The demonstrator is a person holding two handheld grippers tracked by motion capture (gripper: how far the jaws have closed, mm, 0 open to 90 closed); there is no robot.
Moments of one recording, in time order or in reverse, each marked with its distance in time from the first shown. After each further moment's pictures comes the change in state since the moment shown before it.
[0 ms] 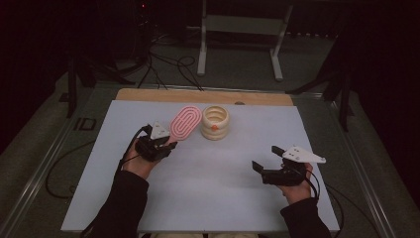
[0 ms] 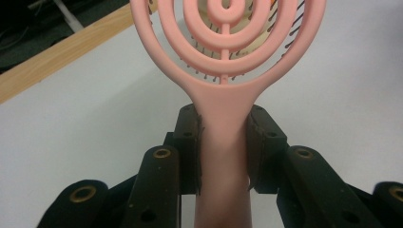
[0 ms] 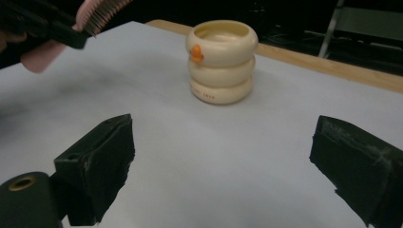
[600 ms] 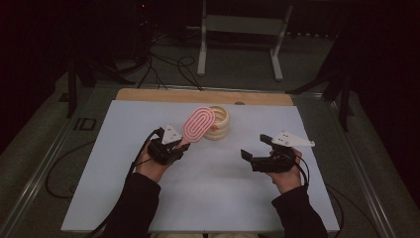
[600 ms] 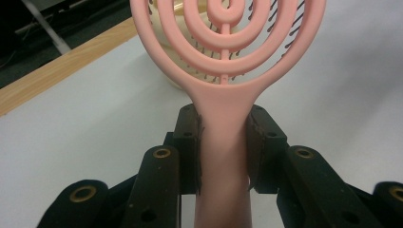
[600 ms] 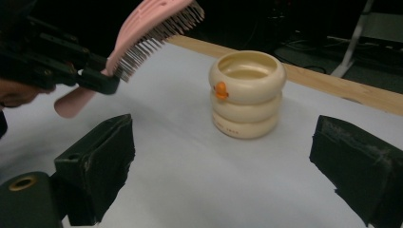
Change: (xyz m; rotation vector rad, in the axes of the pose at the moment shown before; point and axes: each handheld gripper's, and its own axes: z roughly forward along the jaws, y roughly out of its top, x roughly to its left) left arm -0.028 0.012 0.010 -0.070 -0.032 0.022; right arm 0.009 0.038 0.026 -0.010 0.066 0.012
